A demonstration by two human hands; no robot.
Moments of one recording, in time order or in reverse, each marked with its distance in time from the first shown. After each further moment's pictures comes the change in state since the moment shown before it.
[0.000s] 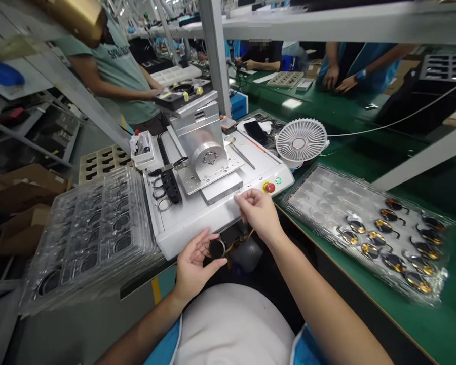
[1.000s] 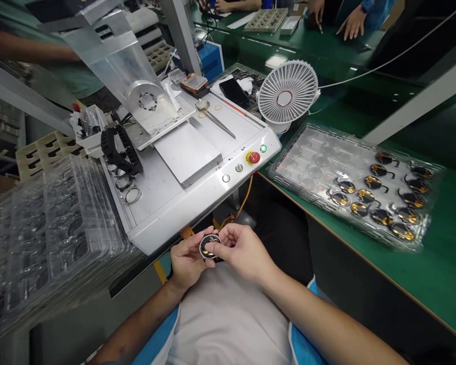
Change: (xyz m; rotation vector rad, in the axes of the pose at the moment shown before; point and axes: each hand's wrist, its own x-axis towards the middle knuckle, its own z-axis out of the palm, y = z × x) left_hand -0.002 -0.022 0.007 -0.304 -0.213 0.095; right_hand -0.097 0.041 0.003 0.080 -0.219 0.386
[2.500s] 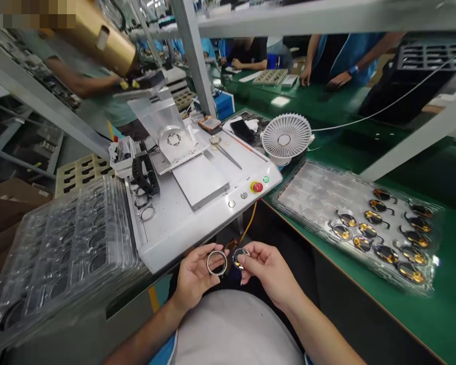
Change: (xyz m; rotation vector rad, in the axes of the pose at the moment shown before) left_hand 0.006 0.002 0.007 -0.228 -0.013 -0.267; right_hand -0.006 0.005 -0.043 0.201 0.002 -0.086
